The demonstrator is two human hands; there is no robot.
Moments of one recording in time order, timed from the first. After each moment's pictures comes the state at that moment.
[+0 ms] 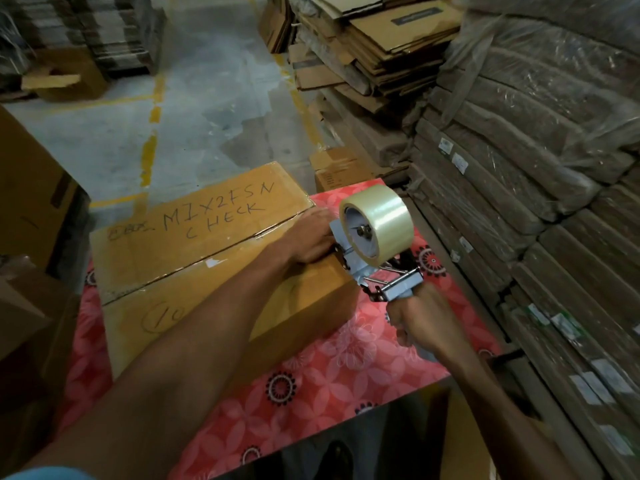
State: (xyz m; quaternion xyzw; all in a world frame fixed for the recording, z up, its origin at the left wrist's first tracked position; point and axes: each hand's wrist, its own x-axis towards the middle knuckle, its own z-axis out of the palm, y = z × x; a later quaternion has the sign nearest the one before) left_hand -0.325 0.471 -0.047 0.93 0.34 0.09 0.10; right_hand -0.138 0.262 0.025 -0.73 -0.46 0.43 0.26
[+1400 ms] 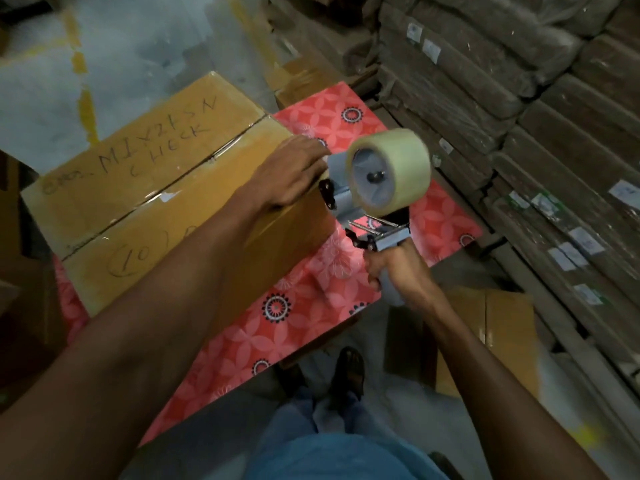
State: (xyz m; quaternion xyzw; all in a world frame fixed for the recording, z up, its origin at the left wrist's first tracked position) left_hand -0.309 0.398 -0.031 0.95 0.26 0.11 0.13; right_hand -0.149 0.194 -0.066 -0.66 -0.31 0.54 0.42
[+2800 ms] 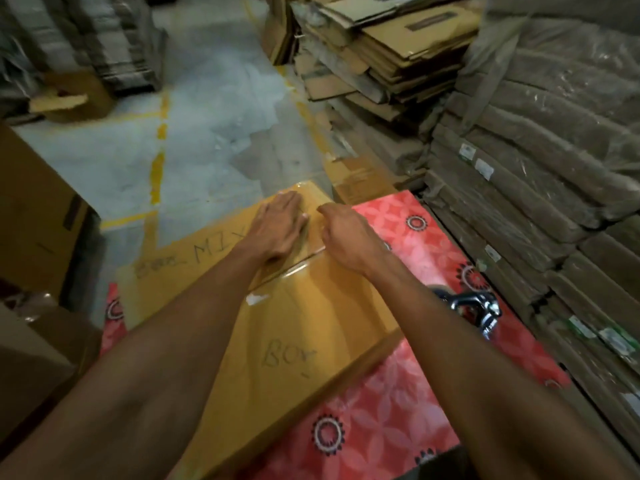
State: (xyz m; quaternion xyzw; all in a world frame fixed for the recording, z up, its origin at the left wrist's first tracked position) left_hand -0.448 0.538 -0.027 0.83 0.54 0.07 0.11; right_hand -0.273 0.483 -0.017 -0.59 -0.78 0.09 0.19
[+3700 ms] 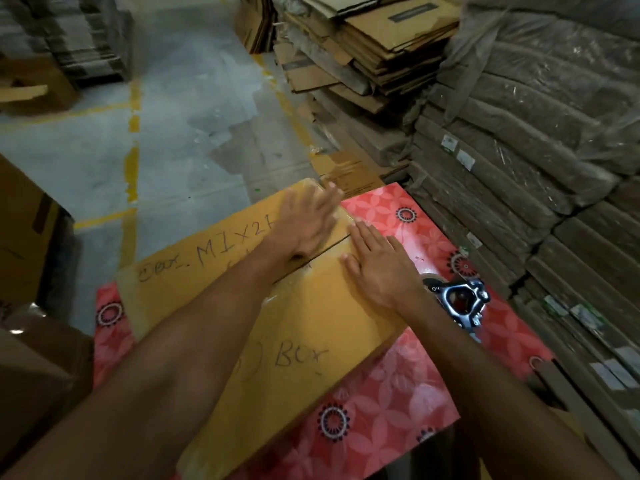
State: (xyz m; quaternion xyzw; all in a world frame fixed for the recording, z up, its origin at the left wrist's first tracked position) left_hand -0.402 0.529 -0.016 0.89 0.46 -0.03 0.04; right_hand -0.243 0.402 -0.027 -0.69 -0.72 0.11 0.05
